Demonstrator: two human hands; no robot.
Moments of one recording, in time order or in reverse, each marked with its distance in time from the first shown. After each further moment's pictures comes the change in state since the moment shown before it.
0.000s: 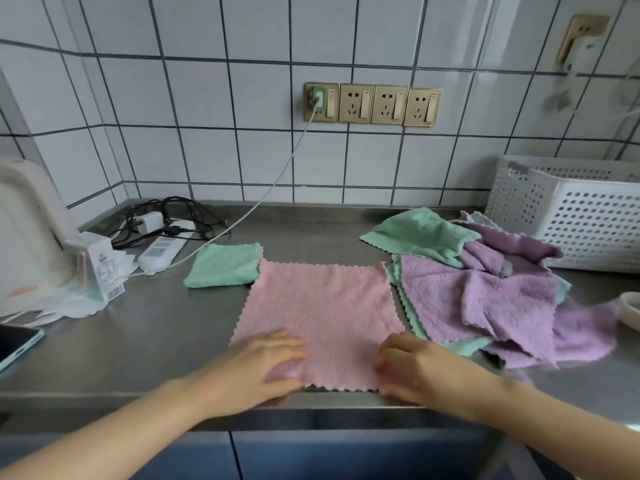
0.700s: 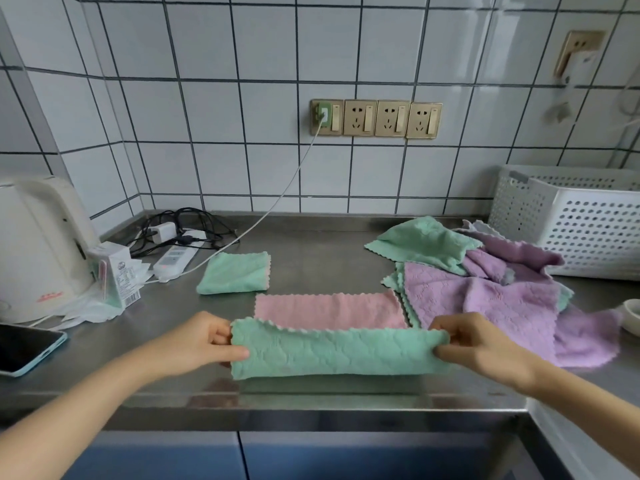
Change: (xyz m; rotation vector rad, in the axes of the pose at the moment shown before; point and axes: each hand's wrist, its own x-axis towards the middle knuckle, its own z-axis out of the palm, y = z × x) left_hand -0.039 -0.030 -0.057 -0.725 0.099 -0.323; right_hand -0.026 0.010 -0.055 0.636 0.147 0.442
